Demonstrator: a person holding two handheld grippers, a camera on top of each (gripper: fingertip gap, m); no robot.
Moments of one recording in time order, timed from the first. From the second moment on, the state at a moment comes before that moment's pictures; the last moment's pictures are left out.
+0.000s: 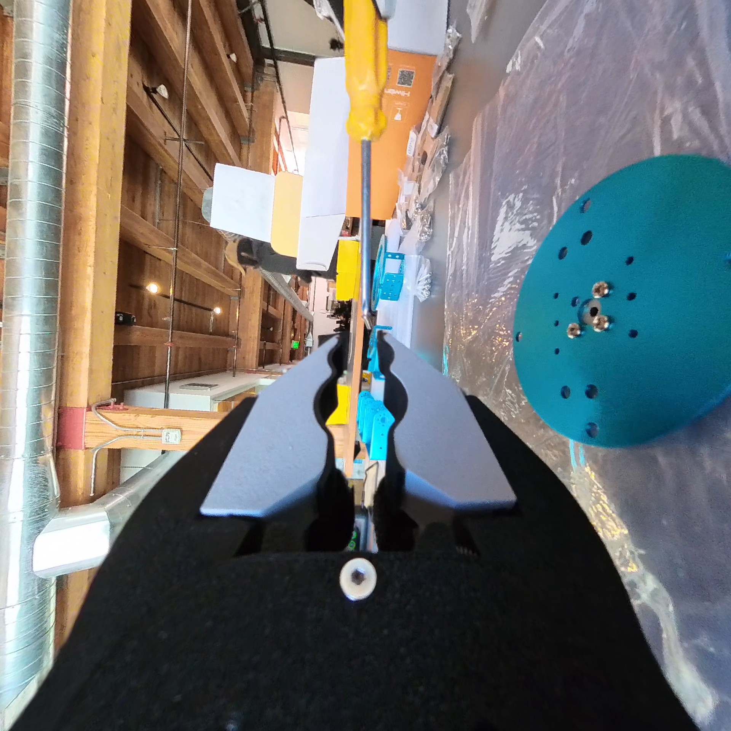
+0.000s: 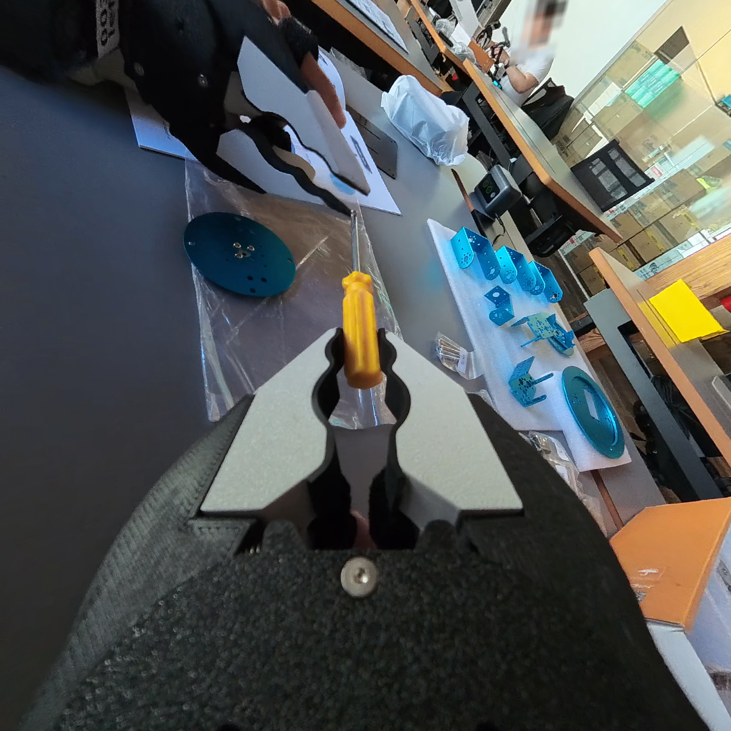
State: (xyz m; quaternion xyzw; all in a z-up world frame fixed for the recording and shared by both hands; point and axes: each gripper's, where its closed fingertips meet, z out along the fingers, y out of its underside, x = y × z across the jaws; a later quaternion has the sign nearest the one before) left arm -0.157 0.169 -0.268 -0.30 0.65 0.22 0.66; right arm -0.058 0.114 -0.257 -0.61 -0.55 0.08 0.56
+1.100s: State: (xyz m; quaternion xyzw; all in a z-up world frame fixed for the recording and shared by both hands) left arm -0.217 0.247 -0.268 -0.66 0.47 -0.09 0.58; right arm -0.063 0.096 -0.211 -0.71 -0.68 0.08 0.18
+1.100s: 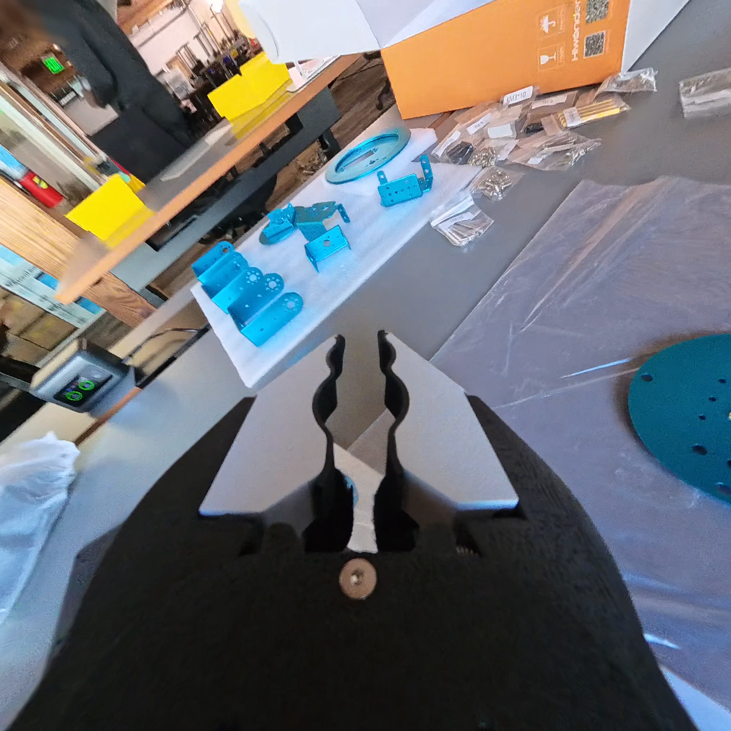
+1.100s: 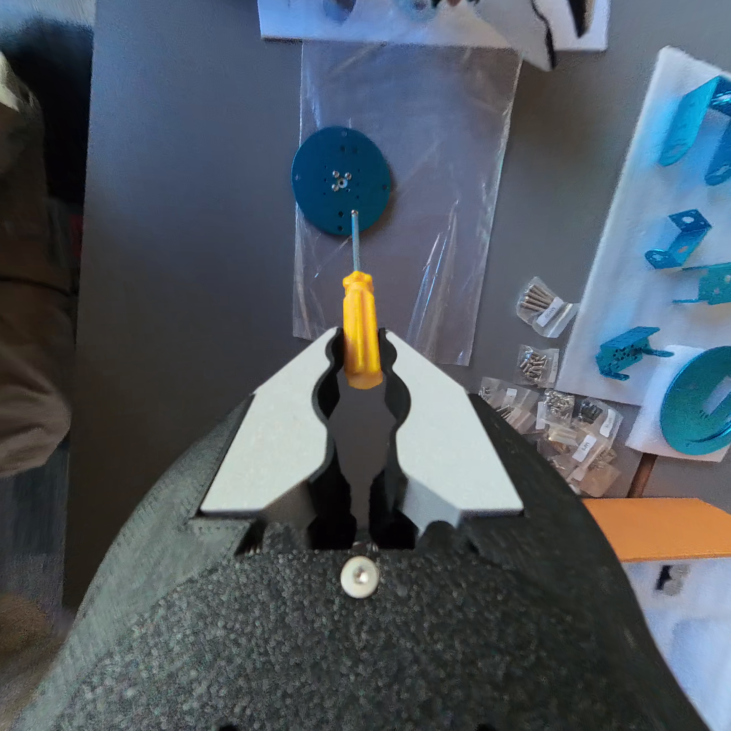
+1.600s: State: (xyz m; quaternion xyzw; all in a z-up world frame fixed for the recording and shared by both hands) left arm -0.226 0.256 -0.257 -0.68 0.41 -0.14 0.59; right arm -0.132 0.107 -0.213 -0.68 -0.73 -0.02 0.00
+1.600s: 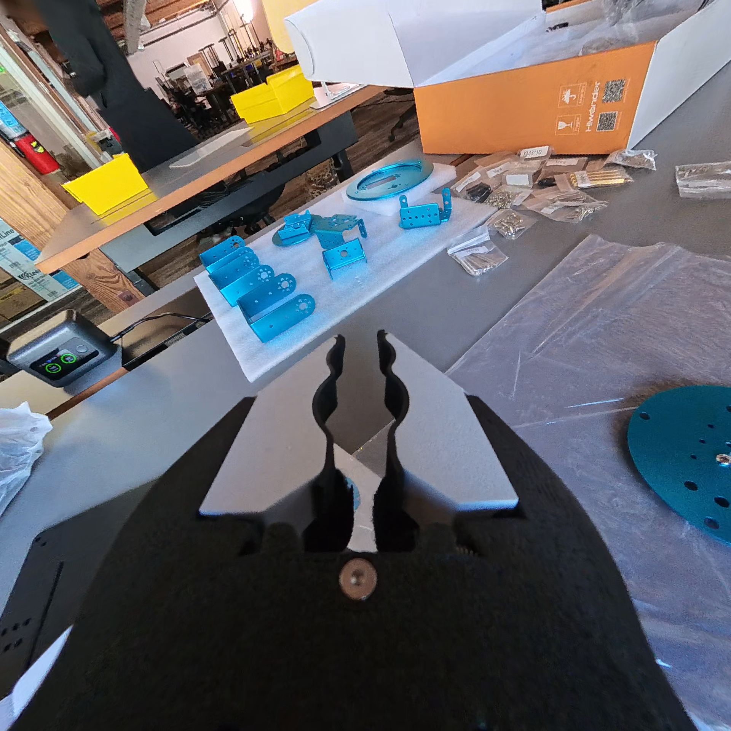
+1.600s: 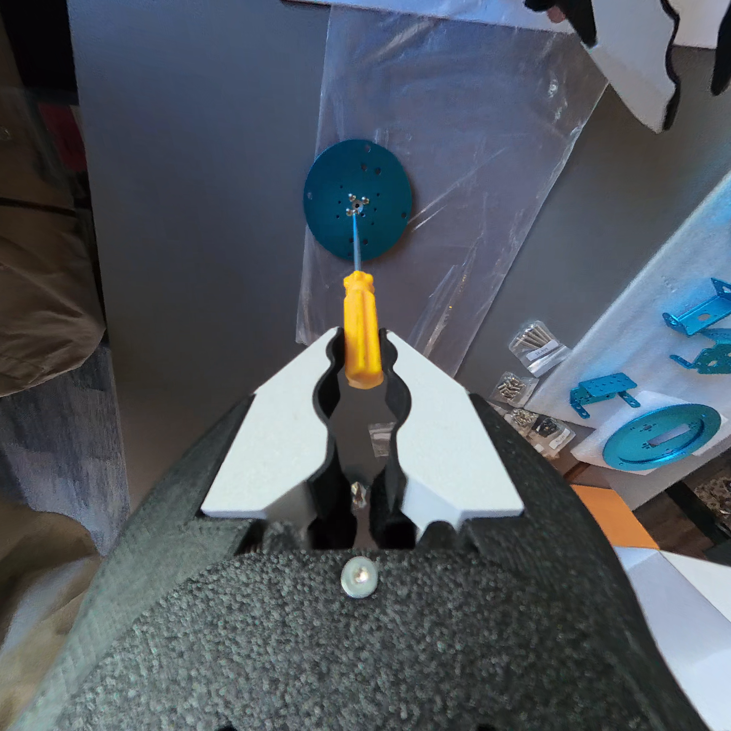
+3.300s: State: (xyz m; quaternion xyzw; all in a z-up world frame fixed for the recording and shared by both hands) left arm -0.142 0.108 -0.231 -0.53 0.56 -0.44 0.47; right arm -0.145 0.113 -0.221 -0.67 -0.73 -0.09 -0.06
